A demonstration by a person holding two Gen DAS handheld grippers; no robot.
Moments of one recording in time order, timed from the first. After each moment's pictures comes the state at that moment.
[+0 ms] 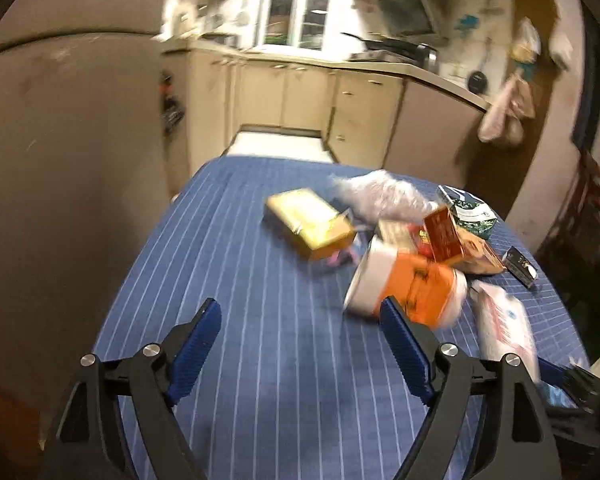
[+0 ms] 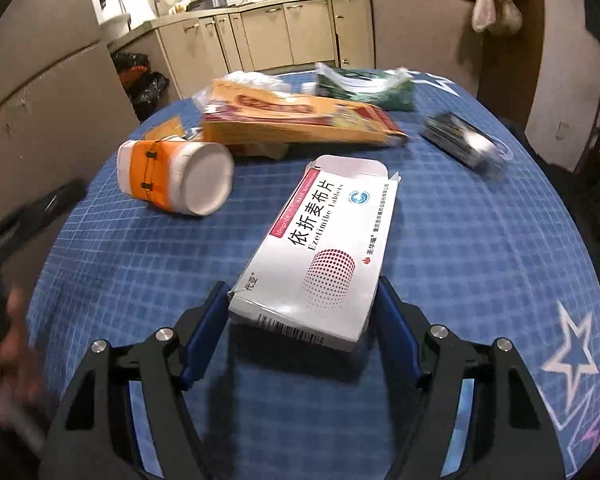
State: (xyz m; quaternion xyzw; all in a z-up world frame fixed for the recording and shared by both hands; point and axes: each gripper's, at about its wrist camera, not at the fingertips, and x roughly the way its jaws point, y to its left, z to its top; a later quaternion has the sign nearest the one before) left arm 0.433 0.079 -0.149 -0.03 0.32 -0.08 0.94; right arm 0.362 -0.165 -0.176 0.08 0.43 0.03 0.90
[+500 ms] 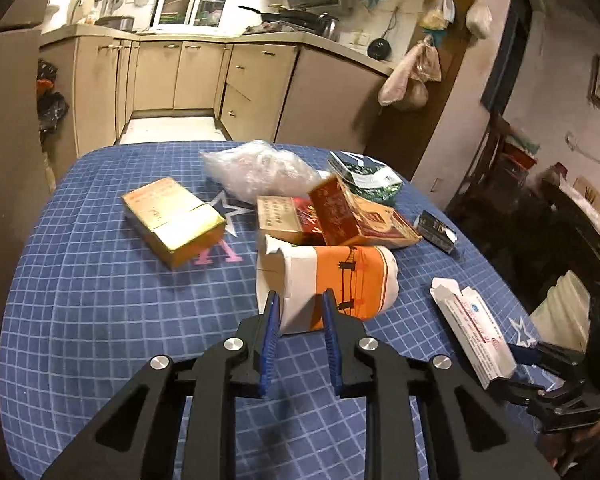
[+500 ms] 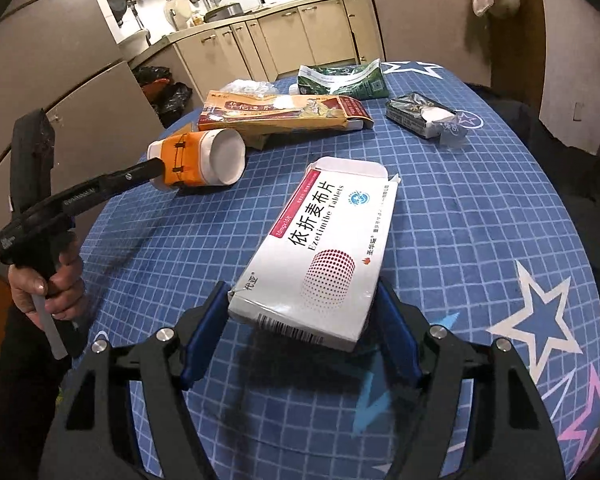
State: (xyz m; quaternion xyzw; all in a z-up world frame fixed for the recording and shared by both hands) left arm 0.455 0.033 -0.174 -0.03 0.35 -0.27 0.90; right arm 0.328 -0.210 -0.175 0.13 0.42 0.09 0.89
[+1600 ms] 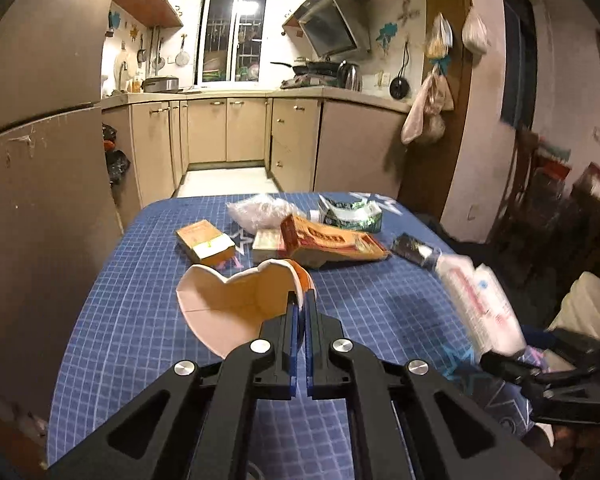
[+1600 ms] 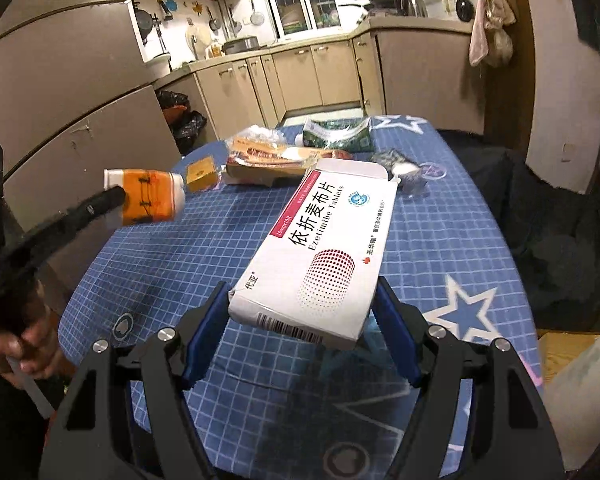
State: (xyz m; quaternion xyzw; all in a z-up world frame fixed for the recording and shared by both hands) left arm 0.318 -0.006 -0.108 0.01 0.27 -0.16 0.95; right arm 0.276 -0.231 -0.131 0.09 0.35 0.09 0.93
